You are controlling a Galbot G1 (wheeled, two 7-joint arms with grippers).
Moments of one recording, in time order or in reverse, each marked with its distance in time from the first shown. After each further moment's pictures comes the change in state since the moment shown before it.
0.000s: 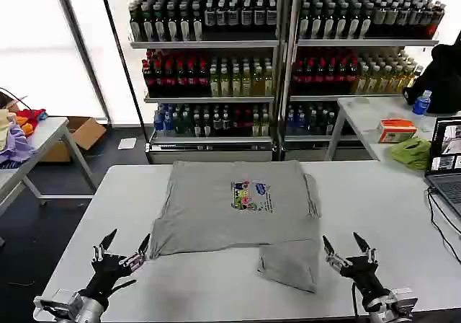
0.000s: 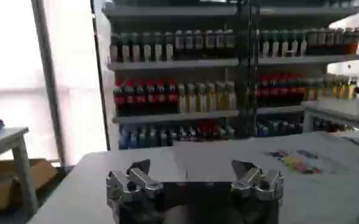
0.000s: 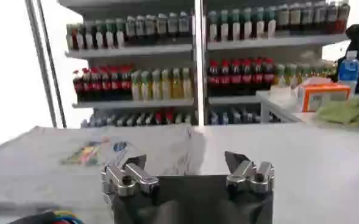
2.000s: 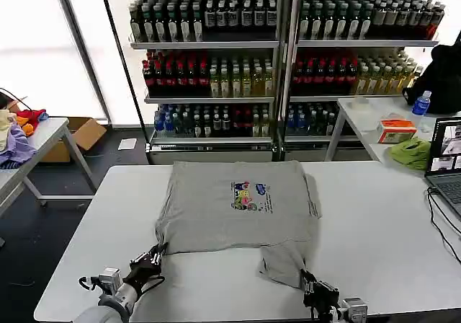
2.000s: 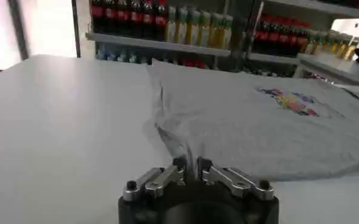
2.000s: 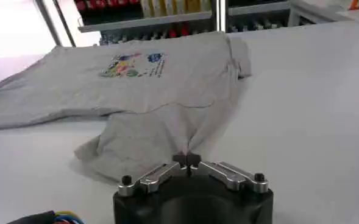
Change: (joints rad) left arm -0.224 0.013 0.196 0.270 -0.132 0.137 -0.030; right arm 0.012 0.055 -0.160 0.009 0.052 -0.147 0.057
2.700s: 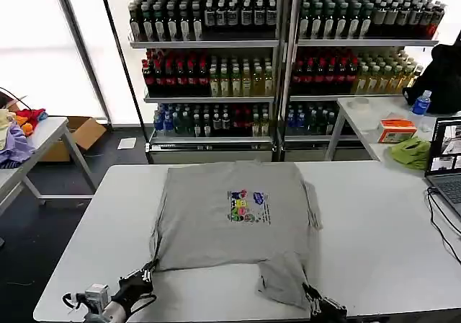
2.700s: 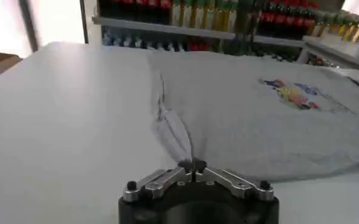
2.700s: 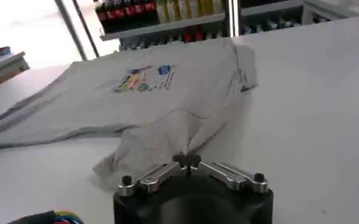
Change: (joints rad) left arm 0.194 0.013 -0.096 -0.210 -0.001 0.080 -0.043; right arm -0.301 -0.042 0.099 0.168 -0.022 0.100 -0.106
